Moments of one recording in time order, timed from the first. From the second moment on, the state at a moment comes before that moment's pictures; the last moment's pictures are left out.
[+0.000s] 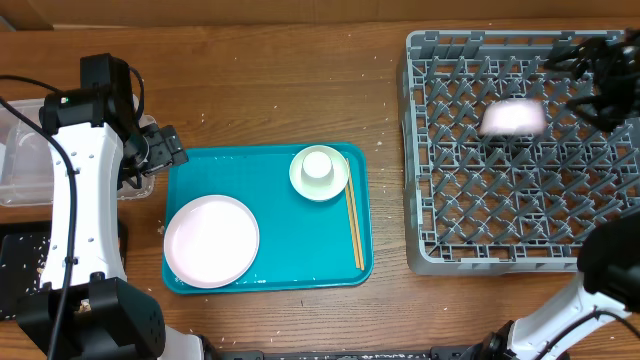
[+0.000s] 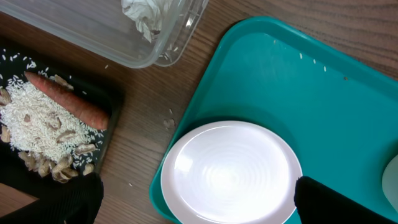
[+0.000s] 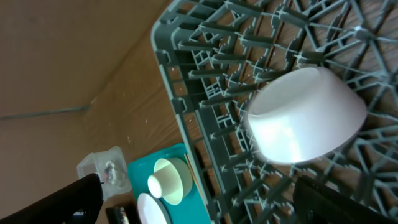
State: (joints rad) left arm 0.18 1.67 1.59 -1.33 -0.12 -0.30; right arm -0.50 1.99 2.15 -1.47 -0.76 0.13
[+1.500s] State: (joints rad) left arm 0.18 1.67 1.59 -1.33 -0.12 -0.30; right arm 0.65 2.13 1.87 -1.08 -0.09 0.54
